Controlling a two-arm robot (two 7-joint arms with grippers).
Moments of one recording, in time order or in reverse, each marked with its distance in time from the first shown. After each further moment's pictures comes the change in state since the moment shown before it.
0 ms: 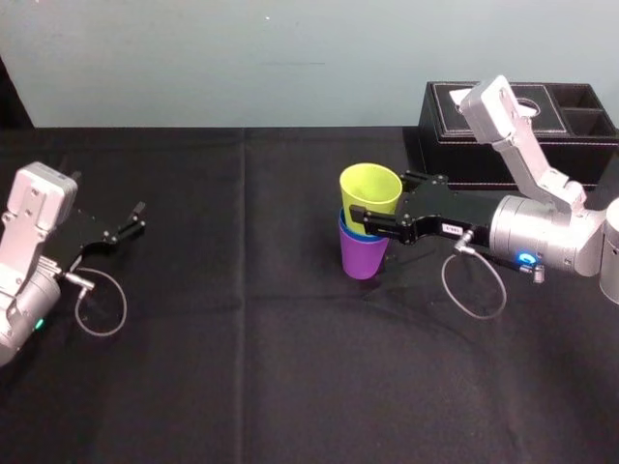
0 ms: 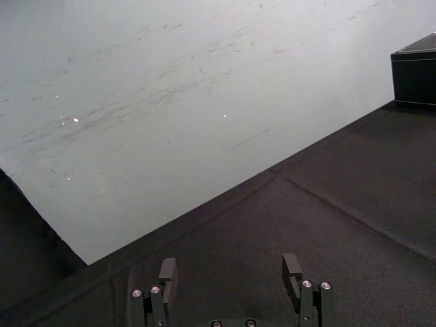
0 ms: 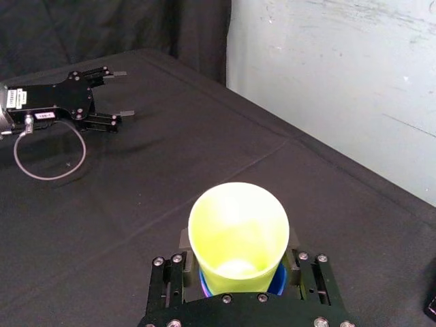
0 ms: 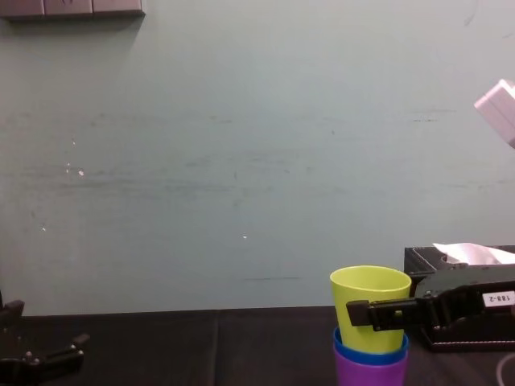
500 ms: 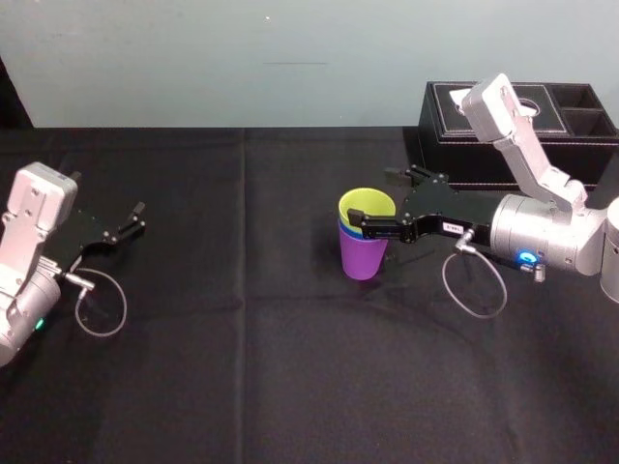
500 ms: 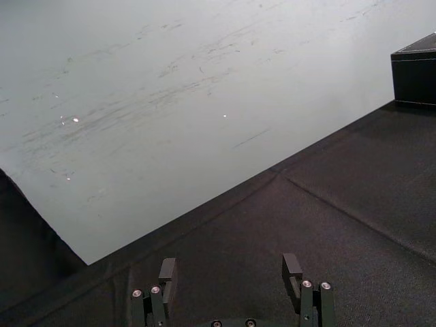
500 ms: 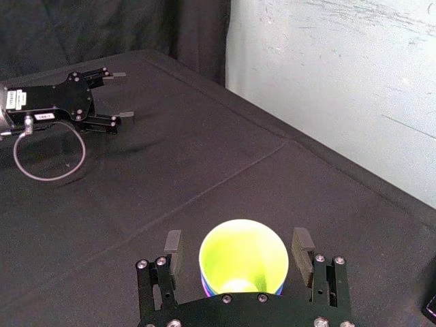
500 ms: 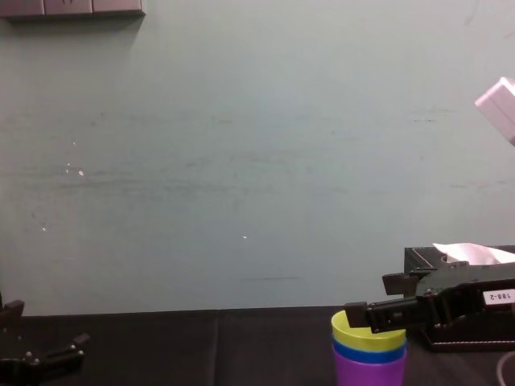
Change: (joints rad) left arm 0.000 0.000 0.000 0.000 0.000 0.000 0.000; right arm 0.001 0.001 0.001 -0.002 0.001 0.001 -0.001
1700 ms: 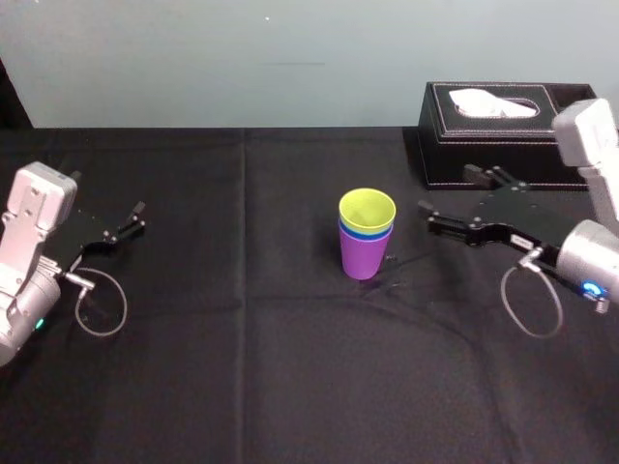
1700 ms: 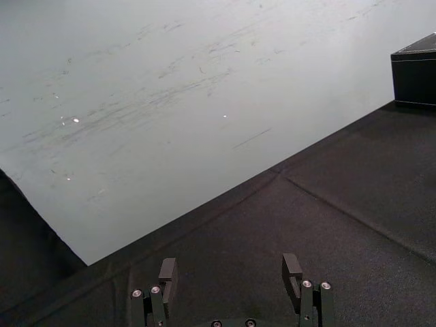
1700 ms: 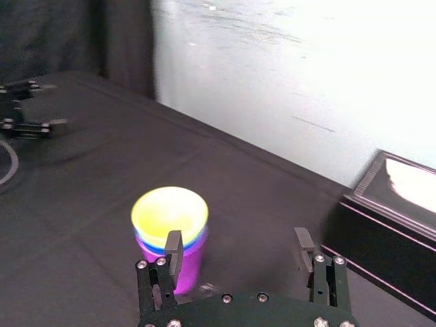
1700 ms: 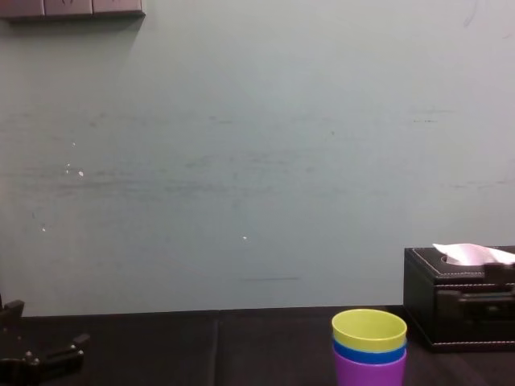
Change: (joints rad) left arm 0.000 0.000 0.000 0.000 0.000 0.000 0.000; right arm -0.242 0.073 0.188 -0.151 0.001 -0.091 -0.165
